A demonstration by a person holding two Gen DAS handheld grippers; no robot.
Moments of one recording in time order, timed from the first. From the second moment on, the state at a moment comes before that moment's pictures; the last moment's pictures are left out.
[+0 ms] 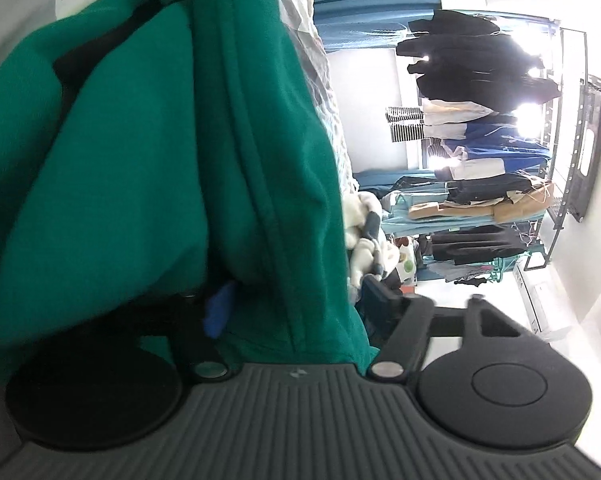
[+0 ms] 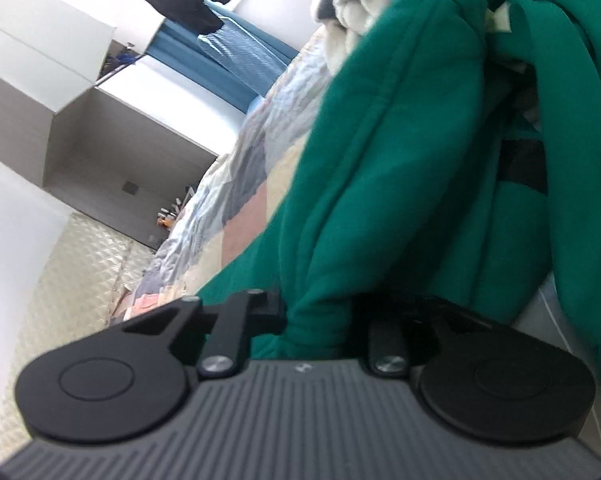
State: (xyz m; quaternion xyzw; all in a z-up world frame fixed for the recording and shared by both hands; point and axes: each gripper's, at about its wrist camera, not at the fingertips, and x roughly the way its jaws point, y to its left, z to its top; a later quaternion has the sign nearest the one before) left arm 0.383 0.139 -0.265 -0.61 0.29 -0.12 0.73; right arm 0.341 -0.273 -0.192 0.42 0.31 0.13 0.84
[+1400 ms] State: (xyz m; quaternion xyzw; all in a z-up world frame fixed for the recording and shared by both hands) left arm 0.216 0.129 -0.021 -0.44 0.05 -0.18 0.88; right arm 0.219 -0.286 -0.017 0.32 0.09 0.29 0.90
